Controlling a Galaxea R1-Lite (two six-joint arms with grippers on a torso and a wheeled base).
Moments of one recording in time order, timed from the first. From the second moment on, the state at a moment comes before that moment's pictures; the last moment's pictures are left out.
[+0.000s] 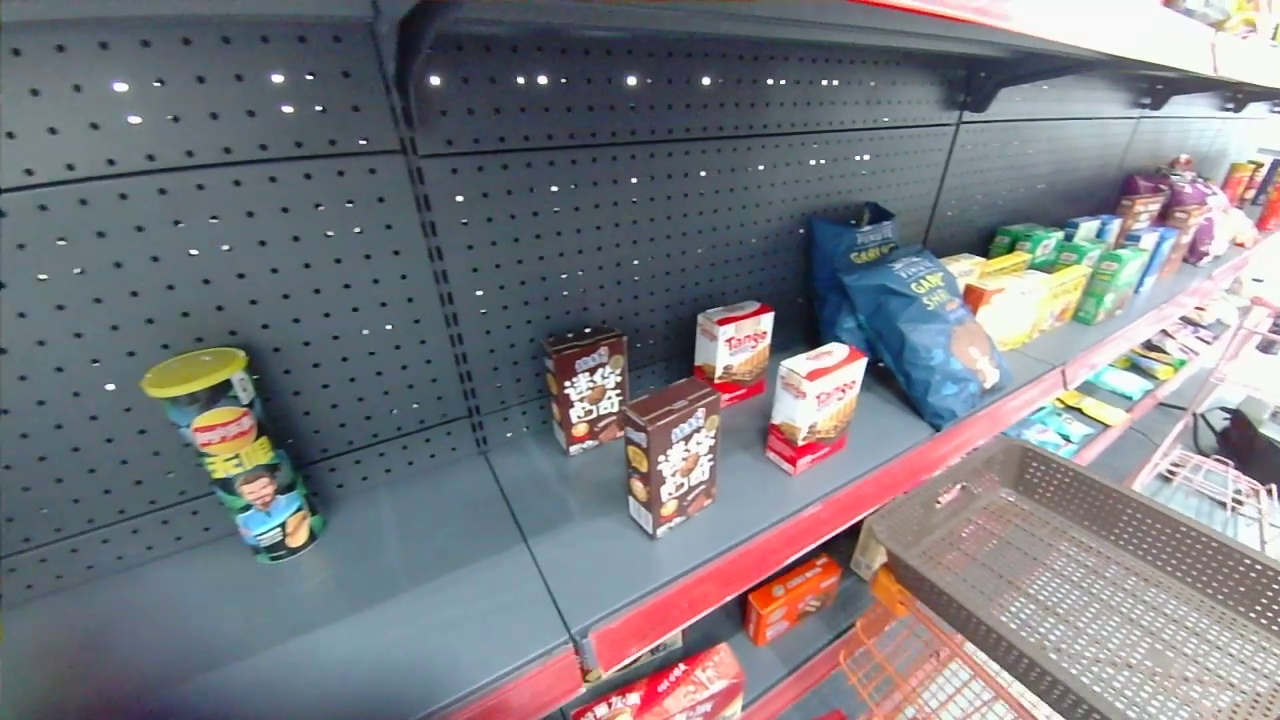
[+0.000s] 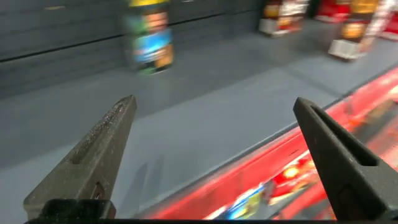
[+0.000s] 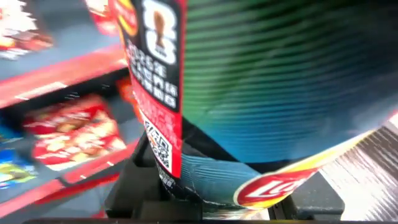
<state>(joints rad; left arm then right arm) 0.00 0.00 0.00 0.00 0.04 -0.01 -0.04 0.52 -0.45 0.16 0.03 -0.06</state>
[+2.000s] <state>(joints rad) 0.00 0.01 -0.04 -0.01 -0.04 0.02 0.05 0.47 -0.53 0.11 0.21 -0.03</state>
